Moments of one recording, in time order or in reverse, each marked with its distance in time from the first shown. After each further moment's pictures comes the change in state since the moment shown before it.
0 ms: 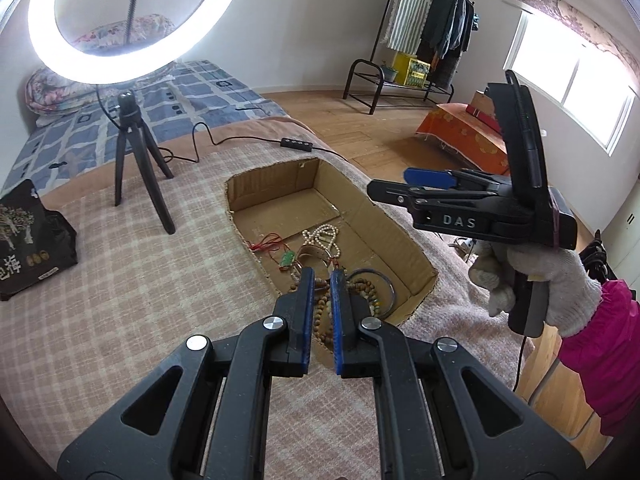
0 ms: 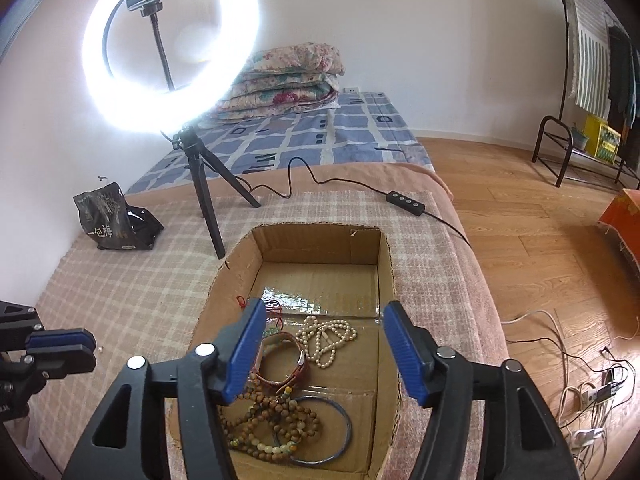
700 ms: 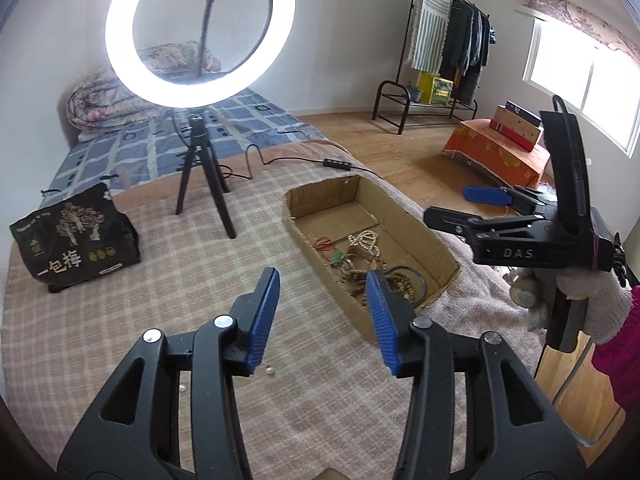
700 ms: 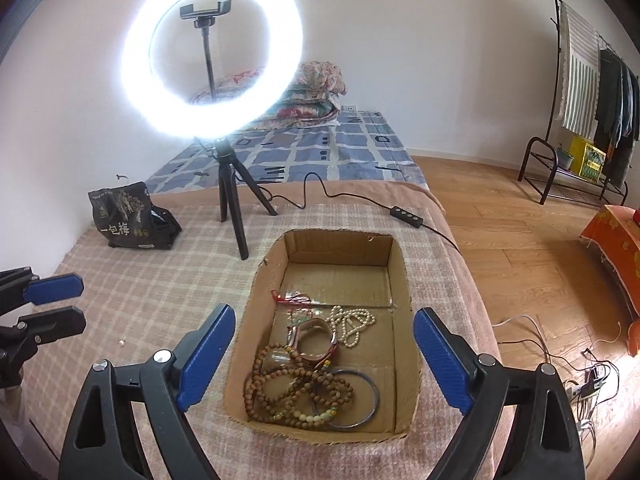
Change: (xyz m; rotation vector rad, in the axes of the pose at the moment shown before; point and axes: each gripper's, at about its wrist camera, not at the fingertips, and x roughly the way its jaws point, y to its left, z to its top) left arm -0.067 0.026 -0.025 0.001 -0.086 0.125; right arm -0.051 0.051 -0.017 -0.023 -0.043 -0.039
